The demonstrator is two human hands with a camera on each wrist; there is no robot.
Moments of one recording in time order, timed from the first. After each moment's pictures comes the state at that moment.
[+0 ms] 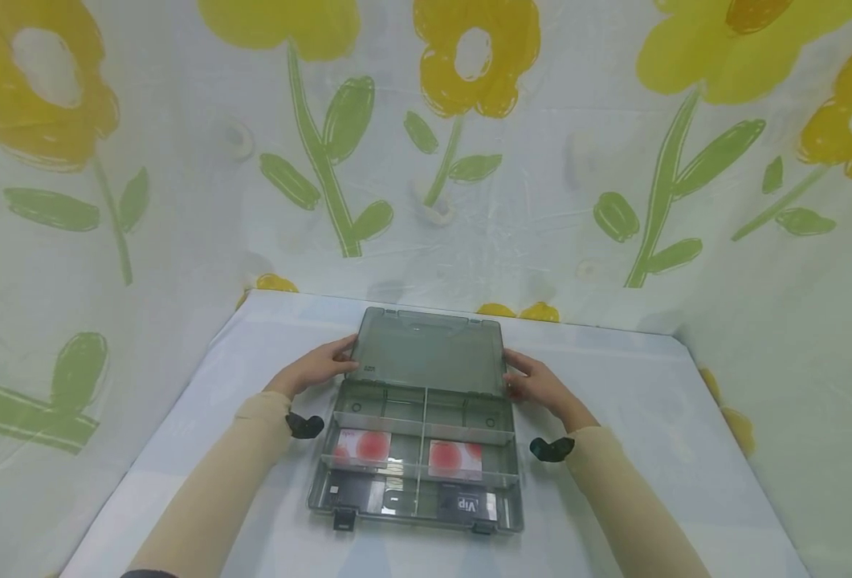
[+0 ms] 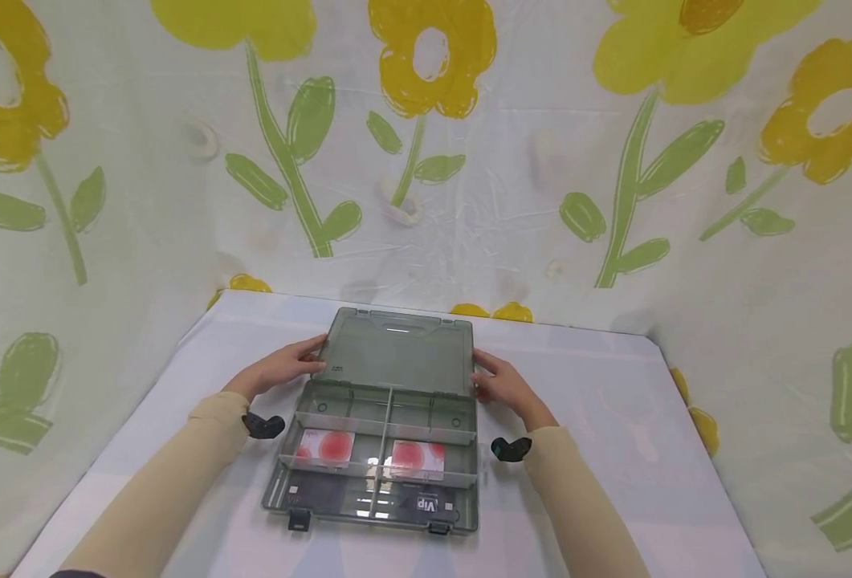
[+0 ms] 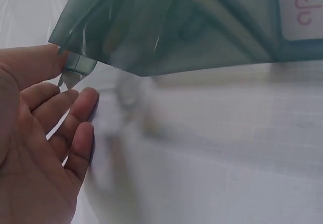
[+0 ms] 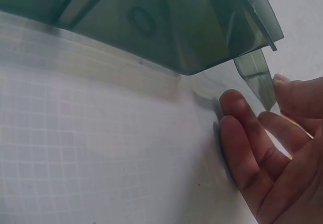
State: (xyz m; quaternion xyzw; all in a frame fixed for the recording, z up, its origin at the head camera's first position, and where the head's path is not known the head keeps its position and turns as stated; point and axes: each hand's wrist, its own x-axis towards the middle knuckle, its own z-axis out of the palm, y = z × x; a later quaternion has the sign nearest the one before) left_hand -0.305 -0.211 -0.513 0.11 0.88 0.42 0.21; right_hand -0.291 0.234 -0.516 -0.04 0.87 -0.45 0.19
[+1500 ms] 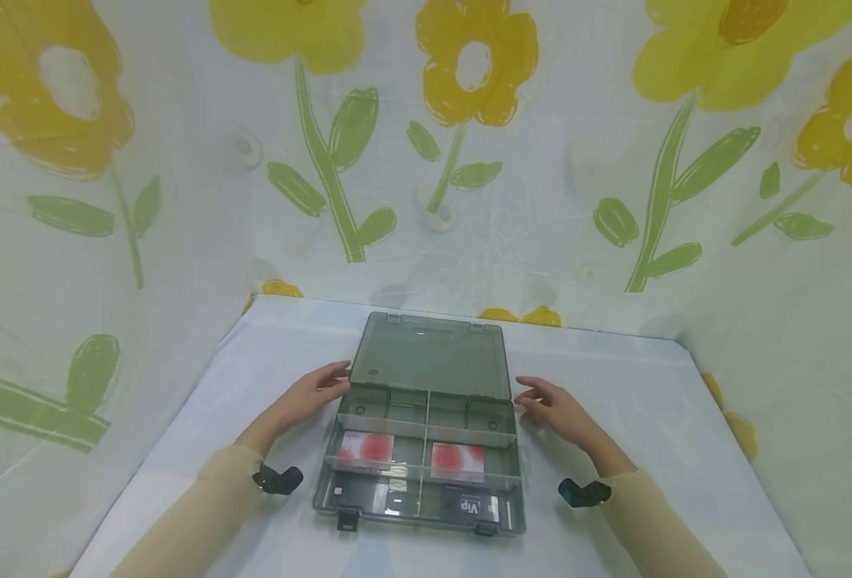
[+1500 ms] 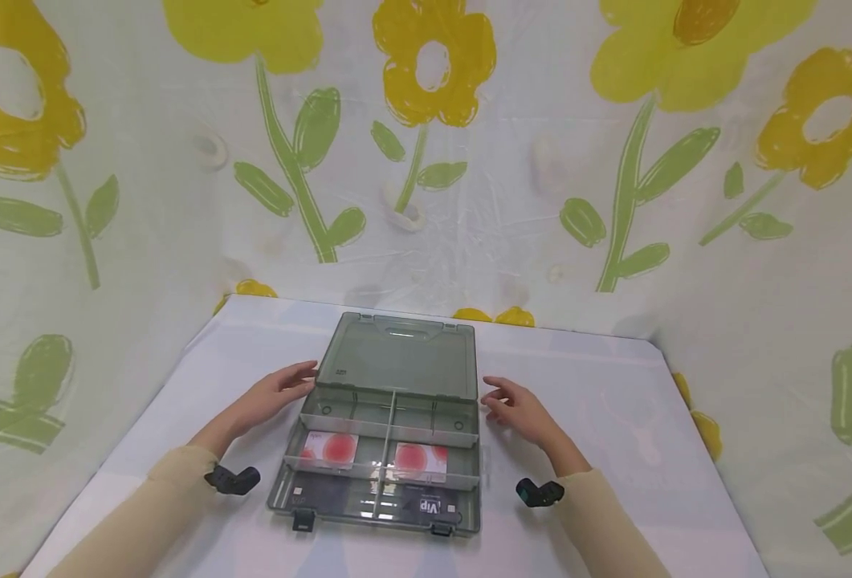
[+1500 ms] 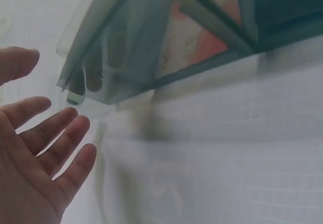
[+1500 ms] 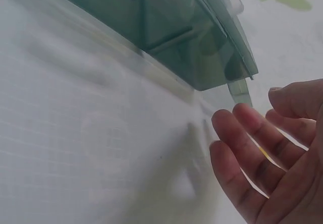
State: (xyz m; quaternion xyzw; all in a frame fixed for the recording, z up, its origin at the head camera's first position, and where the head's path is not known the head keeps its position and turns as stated) left_hand -0.238 -0.221 -0.514 0.10 0.87 0.47 0.13; right_hand -0.235 0.250 -0.505 -0.08 0.88 -0.44 0.14
